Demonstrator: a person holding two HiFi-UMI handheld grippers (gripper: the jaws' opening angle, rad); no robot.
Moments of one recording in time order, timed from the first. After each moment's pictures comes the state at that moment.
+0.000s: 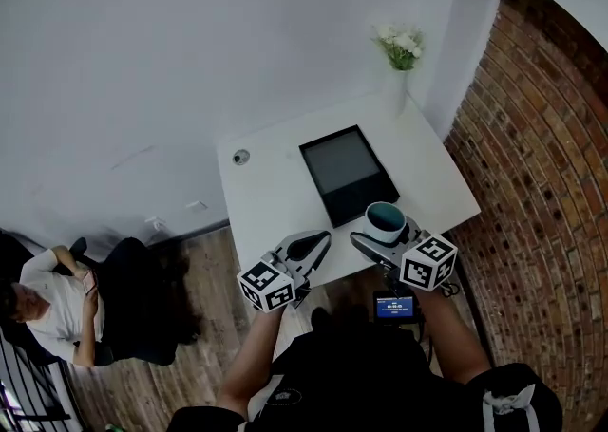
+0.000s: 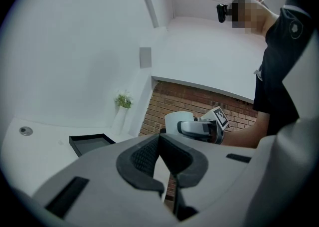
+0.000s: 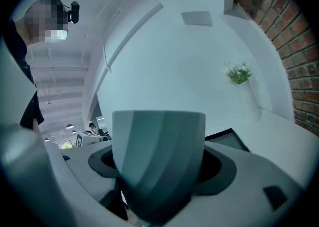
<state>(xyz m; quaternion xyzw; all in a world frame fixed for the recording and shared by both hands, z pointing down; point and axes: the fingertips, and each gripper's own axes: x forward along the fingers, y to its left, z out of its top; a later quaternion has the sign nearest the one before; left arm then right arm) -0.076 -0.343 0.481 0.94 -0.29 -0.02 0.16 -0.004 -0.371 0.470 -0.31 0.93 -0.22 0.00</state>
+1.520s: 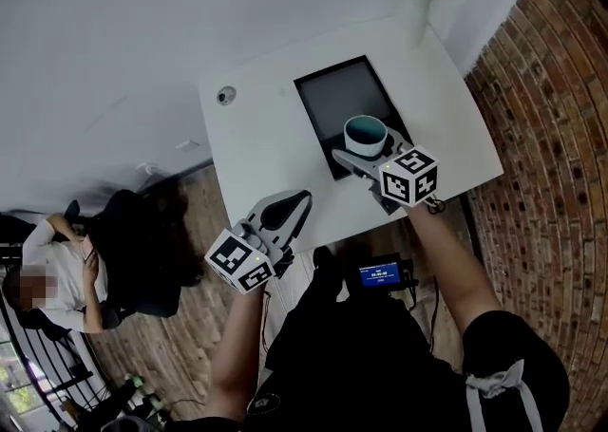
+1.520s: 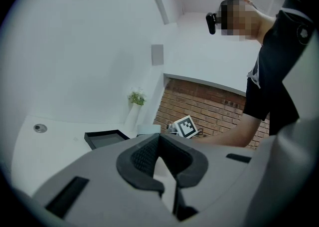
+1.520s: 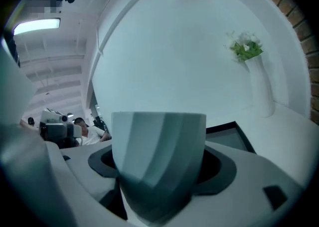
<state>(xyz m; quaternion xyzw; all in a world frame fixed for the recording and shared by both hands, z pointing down) -0.103 -0.373 0.495 0.92 -0.34 0.00 0.19 -0.037 -0.501 0.560 -0.29 0.93 -0.22 -0.07</state>
